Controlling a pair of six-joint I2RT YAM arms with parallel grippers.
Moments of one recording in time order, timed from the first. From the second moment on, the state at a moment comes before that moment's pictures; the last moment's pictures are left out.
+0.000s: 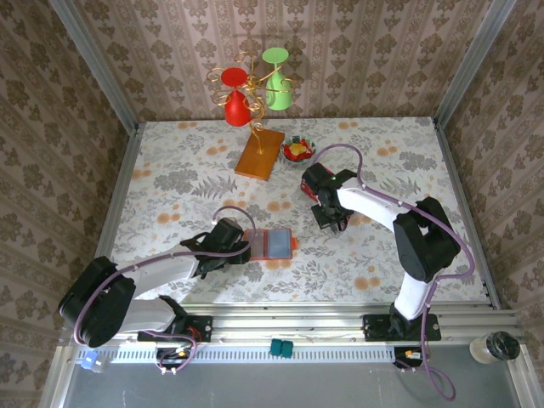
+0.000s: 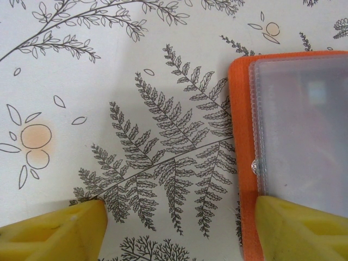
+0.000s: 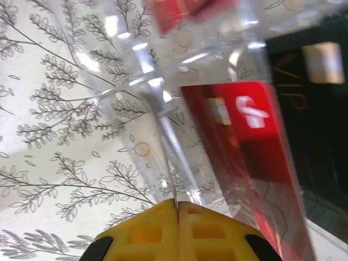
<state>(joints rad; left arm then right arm) -0.75 1.26 0.47 -0.25 -0.16 -0.60 0.54 1.78 1.26 -0.90 0.22 0.20</state>
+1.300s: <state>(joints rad) -0.75 1.25 0.47 -0.26 -0.16 -0.60 0.75 1.75 1.17 -0.39 -0.29 0.73</state>
